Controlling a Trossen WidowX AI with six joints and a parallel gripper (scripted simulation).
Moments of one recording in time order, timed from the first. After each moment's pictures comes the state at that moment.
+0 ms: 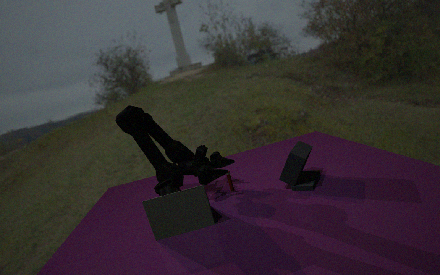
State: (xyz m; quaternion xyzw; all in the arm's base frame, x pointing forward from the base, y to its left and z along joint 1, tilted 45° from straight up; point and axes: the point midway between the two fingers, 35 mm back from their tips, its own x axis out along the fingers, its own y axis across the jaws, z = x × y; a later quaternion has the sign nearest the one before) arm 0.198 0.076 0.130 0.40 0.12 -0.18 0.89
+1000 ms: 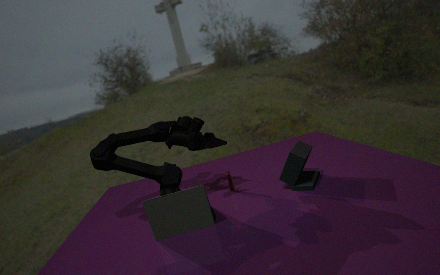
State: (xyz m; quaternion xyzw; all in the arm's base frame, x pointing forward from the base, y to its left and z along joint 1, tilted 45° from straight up) arm 0.191 0.004 0.199 0.28 0.23 -0.13 0.92
